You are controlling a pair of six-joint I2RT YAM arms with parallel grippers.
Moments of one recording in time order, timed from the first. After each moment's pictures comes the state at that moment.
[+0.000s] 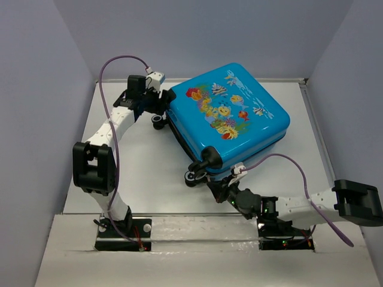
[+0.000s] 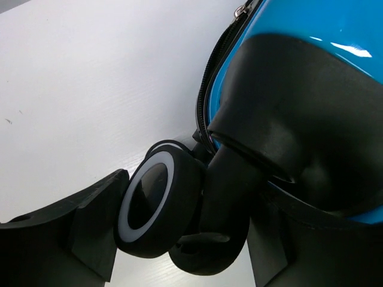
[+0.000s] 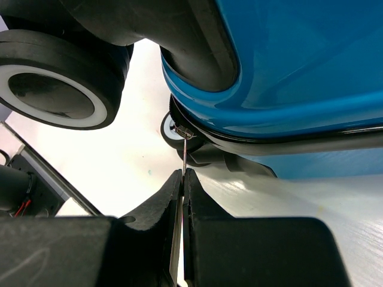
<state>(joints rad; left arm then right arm) -0.21 1.70 1.39 -0.33 0.20 0.13 1.41 1.09 0.21 0.66 0.69 0.63</state>
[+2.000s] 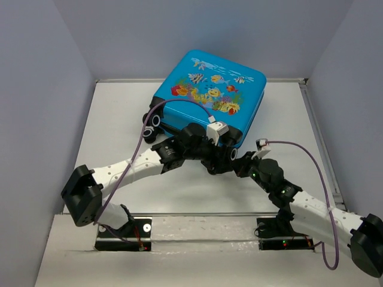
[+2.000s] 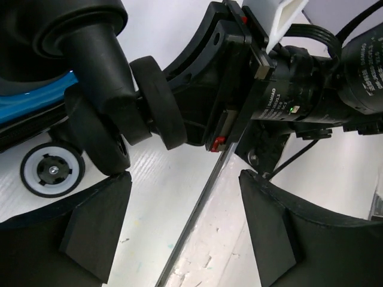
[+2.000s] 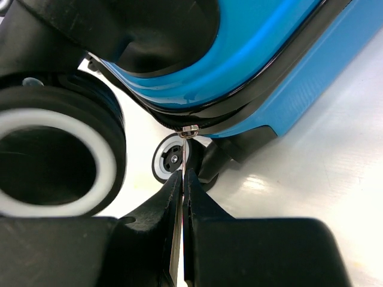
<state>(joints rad) -0.94 1.39 1.03 -0.12 0.36 -0.42 0.71 0.79 0.23 0.30 0.13 0.64</state>
